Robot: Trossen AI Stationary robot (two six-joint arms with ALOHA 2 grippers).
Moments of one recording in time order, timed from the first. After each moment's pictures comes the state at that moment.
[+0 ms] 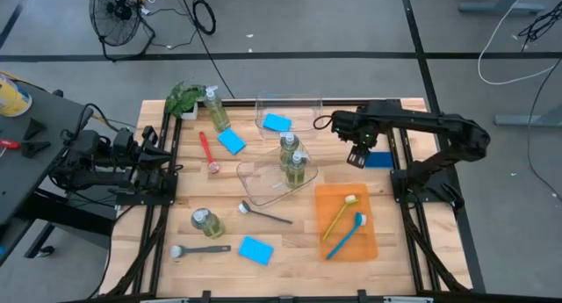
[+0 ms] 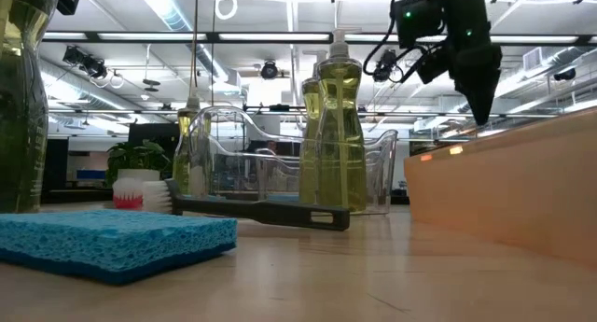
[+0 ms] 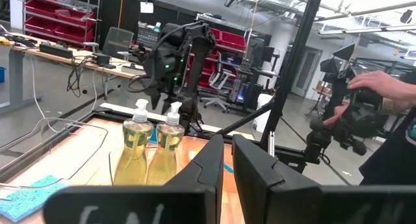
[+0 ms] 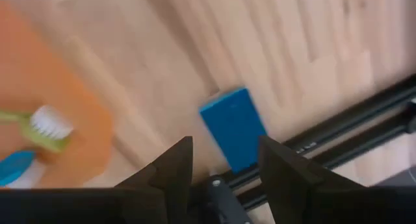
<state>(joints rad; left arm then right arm) -0.04 0.01 0.68 -0.57 -0.03 -0.26 -0.34 1.44 1.21 -1.44 0.13 0.15</state>
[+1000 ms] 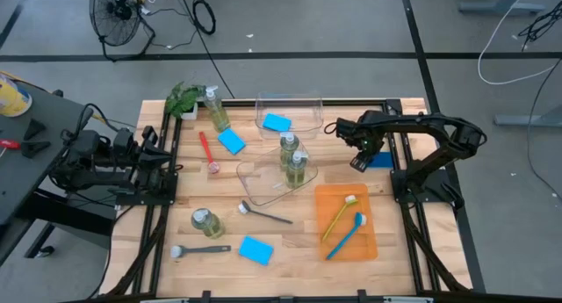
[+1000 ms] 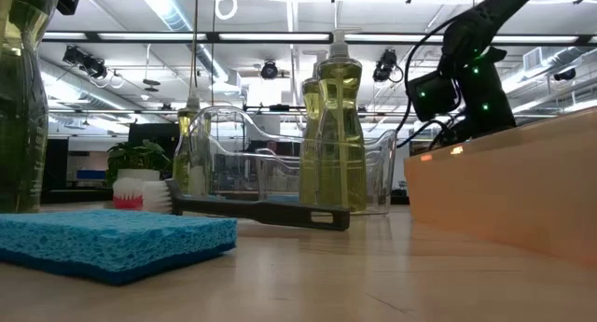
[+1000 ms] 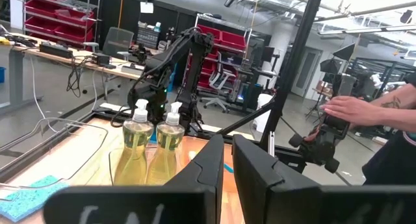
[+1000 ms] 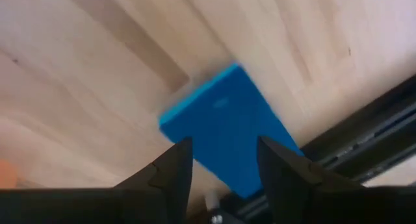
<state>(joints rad) -0.04 0.01 0.68 -0.57 -0.03 -0.26 -0.52 1.51 0.83 -1.13 0.14 0.18</state>
